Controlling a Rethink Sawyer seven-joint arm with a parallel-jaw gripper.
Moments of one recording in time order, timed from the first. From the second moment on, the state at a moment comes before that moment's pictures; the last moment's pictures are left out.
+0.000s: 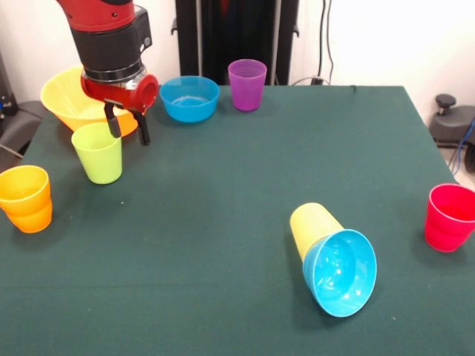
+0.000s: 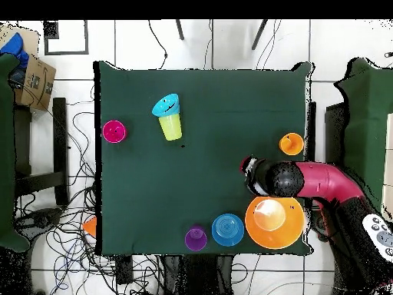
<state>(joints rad) -0.93 -0.60 0.54 1.72 -0.64 0.65 2.21</state>
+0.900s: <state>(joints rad) -0.93 -0.60 0.56 1.72 -0.65 0.66 2.21</state>
